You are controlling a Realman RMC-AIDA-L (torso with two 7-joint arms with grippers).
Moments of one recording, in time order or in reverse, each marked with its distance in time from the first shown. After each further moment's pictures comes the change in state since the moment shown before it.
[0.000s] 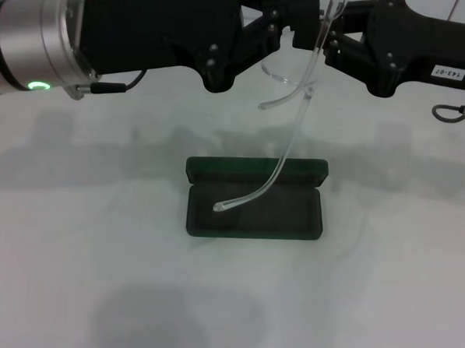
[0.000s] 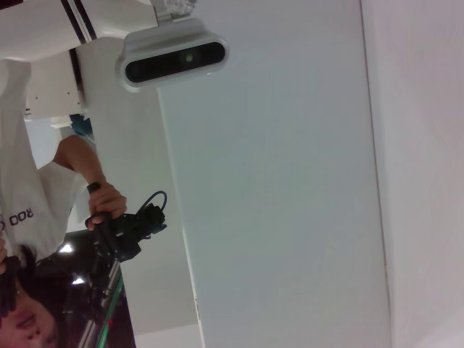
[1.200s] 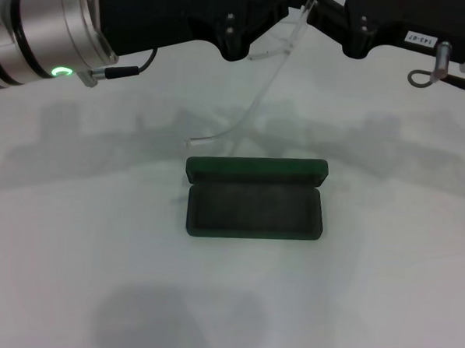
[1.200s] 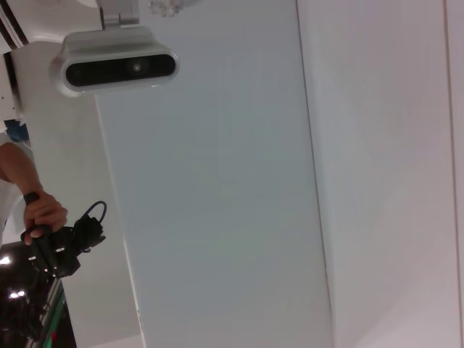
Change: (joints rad) left arm 0.008 -0.005 0.059 -0.008 -0.066 -0.147 0.035; right arm 0.047 0.008 -0.031 0.049 0.062 0.144 -0.131
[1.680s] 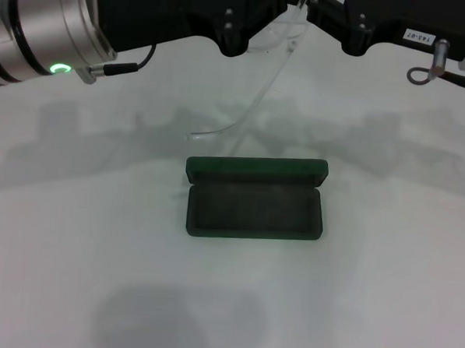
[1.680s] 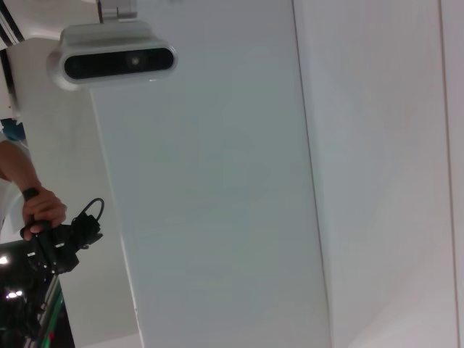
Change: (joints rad) left arm 0.000 0.002 0.001 0.004 -0.007 -0.005 -0.001; right arm 0.002 -0.001 -0.003 0.003 0.000 0.022 -0.013
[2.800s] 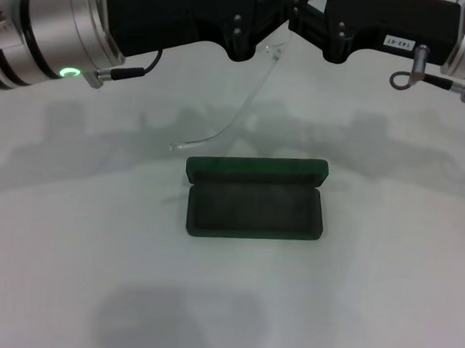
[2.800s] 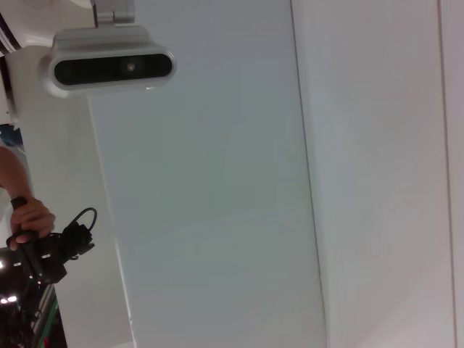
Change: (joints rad) left arm 0.001 -0.002 0.026 -0.007 -0.005 -0.028 0.003; right arm 0.009 0.003 -0.068 0.000 0.026 0.041 -0.013
